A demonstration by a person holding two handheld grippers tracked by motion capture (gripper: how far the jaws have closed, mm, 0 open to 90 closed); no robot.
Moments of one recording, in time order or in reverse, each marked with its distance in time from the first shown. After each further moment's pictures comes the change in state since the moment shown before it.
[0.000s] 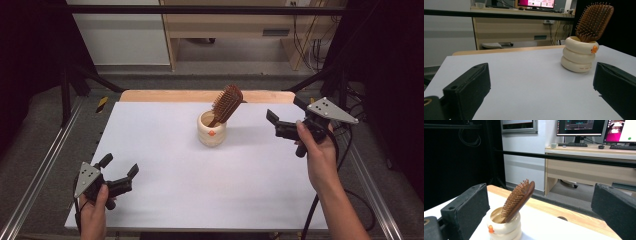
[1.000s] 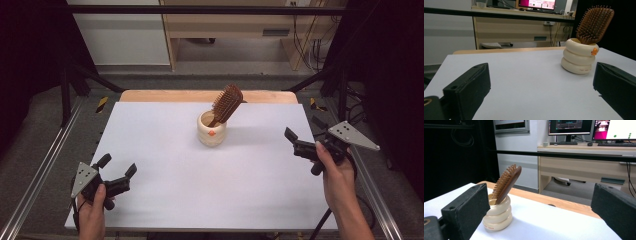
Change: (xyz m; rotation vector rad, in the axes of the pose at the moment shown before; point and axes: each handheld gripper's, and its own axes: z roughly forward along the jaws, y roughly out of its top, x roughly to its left) left arm 0.003 0.001 -0.004 -0.011 -0.005 -0.025; right arm -0.021 -0.040 -0.048 -0.017 -0.048 0.018
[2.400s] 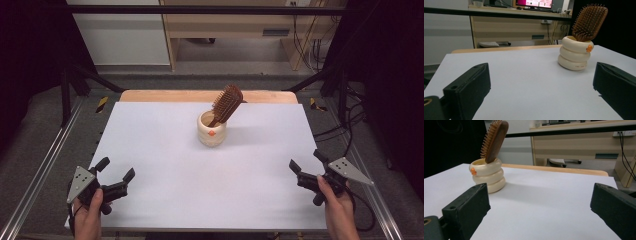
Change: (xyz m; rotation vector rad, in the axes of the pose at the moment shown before) left arm -0.001 -0.001 -0.011 0.014 -0.017 0.010; right arm -0.012 -0.097 -0.037 0.083 -0.050 0.072
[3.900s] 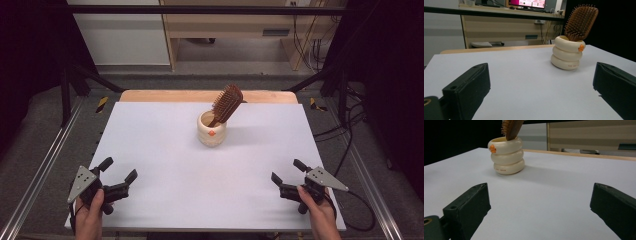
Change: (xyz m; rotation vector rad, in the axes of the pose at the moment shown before) left arm -0.002 -0.001 0.003 -0.001 -0.059 -0.003; right arm 0.030 -0.036 0.017 0.071 0.110 -0.028
